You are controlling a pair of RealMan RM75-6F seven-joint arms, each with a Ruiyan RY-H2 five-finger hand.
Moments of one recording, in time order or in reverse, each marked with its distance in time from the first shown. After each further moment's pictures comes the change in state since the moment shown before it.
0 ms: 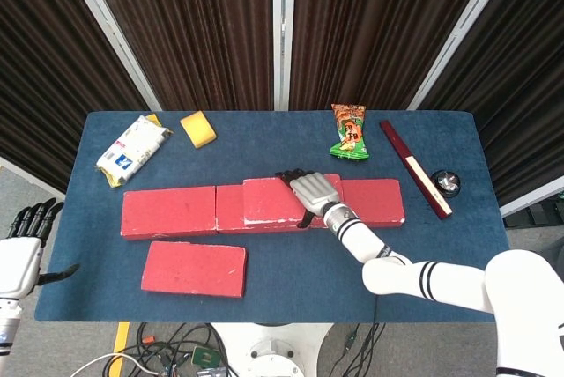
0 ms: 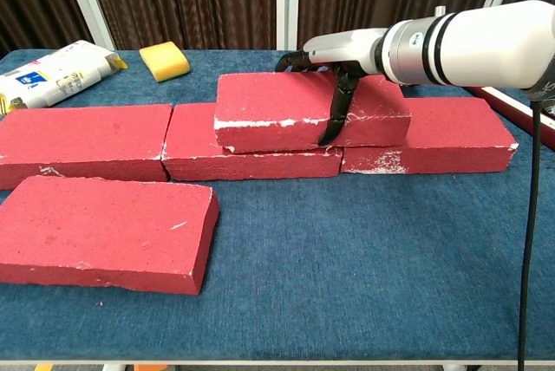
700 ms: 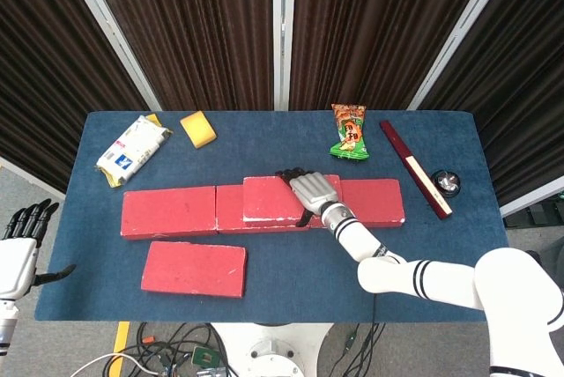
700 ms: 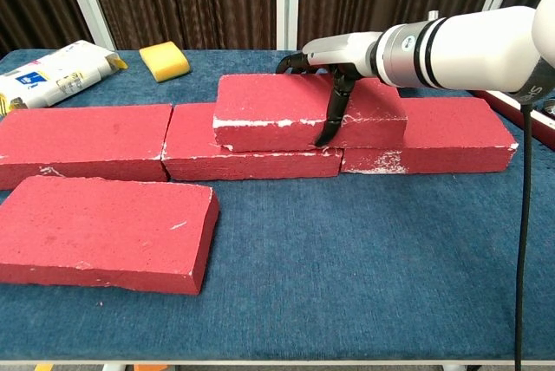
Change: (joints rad) left arm 0.007 -0.008 -0.002 0.024 -0.013 -0.001 -0.027; right arm 0.032 -0.024 -0.023 0.028 0.048 0.020 0.019
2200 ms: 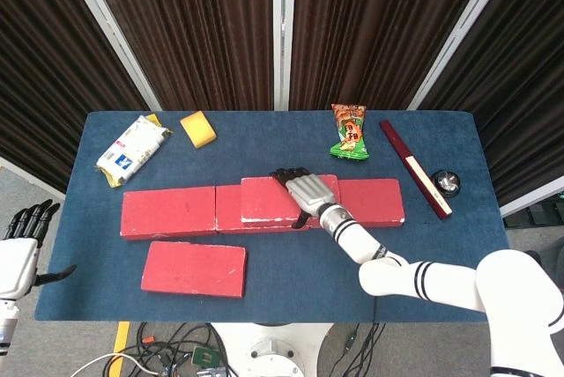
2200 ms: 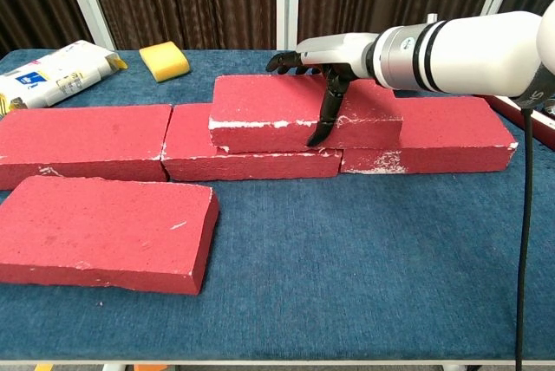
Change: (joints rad) left arm -0.001 -0.001 0.001 0.007 0.003 -0.006 -0.006; right arm -0.024 -0.003 0.011 0.002 -0.109 -0.007 0.107
